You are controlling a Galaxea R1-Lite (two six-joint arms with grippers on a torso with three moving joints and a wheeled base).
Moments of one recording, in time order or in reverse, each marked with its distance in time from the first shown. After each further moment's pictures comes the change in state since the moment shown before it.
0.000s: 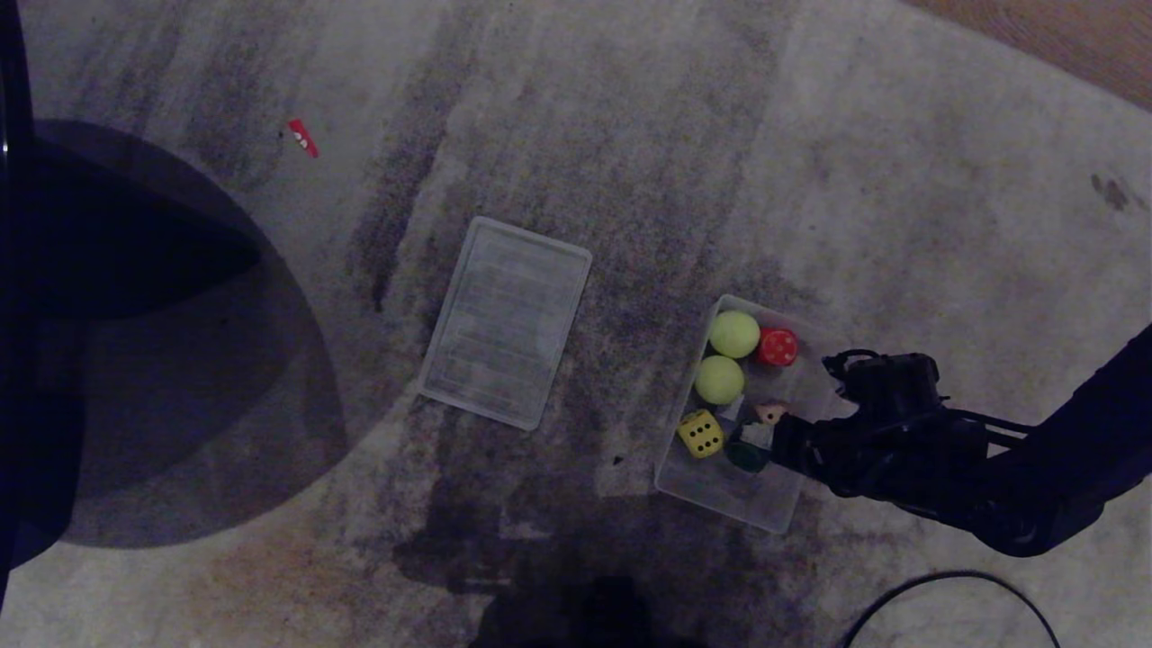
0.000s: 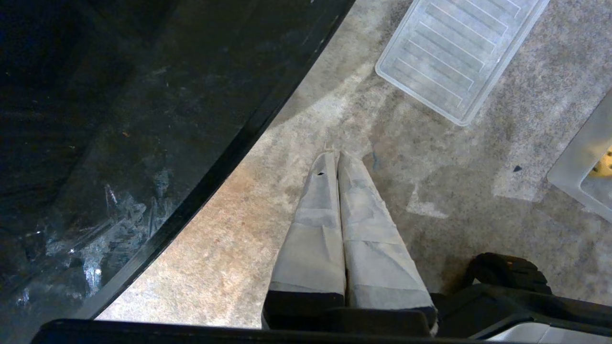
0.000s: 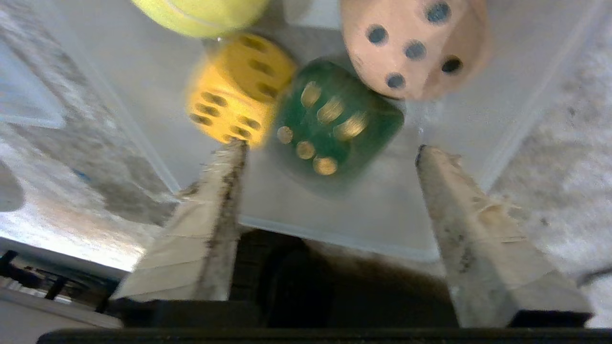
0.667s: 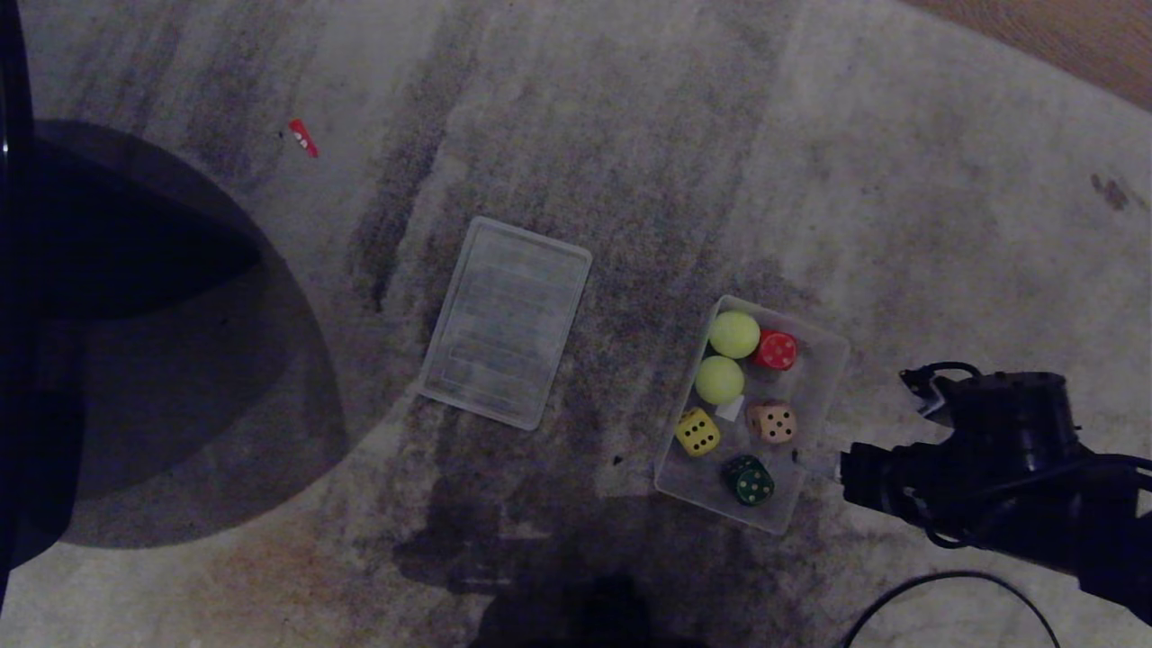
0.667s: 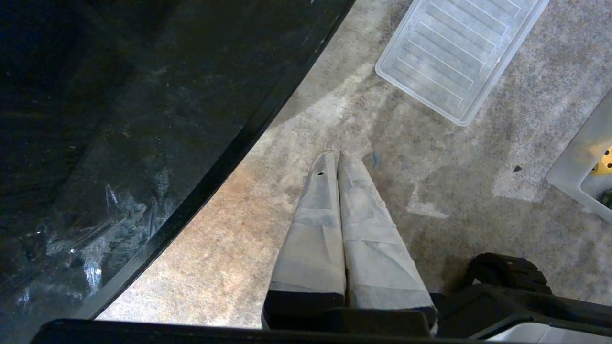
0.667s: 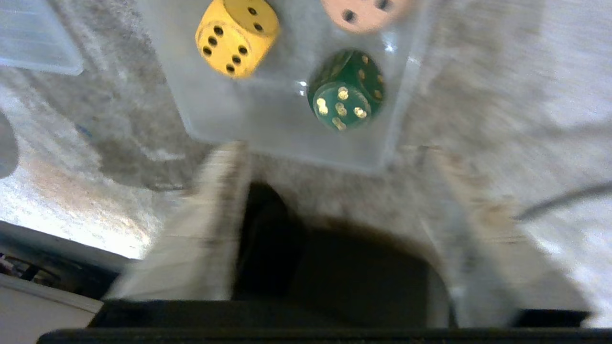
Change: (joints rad) left arm 0.000 0.000 0.000 0.000 0.000 0.000; right arm -0.027 -0.312 0.257 0.020 -0.001 -0.089
